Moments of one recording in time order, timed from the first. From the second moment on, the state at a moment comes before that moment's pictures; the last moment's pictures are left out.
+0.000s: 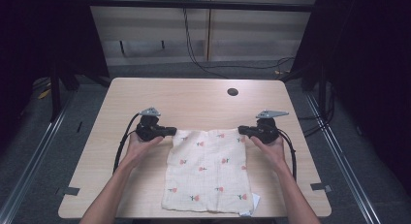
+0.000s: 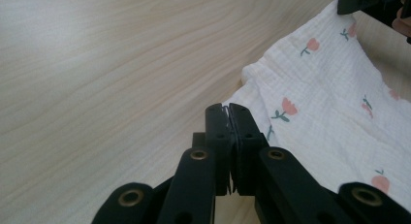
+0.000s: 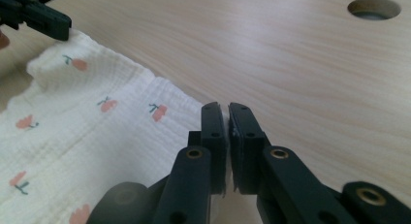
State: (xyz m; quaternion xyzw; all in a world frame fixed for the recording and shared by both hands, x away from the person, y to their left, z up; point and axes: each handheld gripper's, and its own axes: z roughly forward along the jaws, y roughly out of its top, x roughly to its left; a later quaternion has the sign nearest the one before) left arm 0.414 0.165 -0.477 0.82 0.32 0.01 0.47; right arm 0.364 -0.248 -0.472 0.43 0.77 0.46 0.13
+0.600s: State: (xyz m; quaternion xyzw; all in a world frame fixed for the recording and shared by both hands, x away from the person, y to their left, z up) left arm 0.415 0.171 -0.463 0.80 0.32 0.03 0.50; right arm 0.370 -0.256 -0.453 0.43 0.75 0.48 0.14
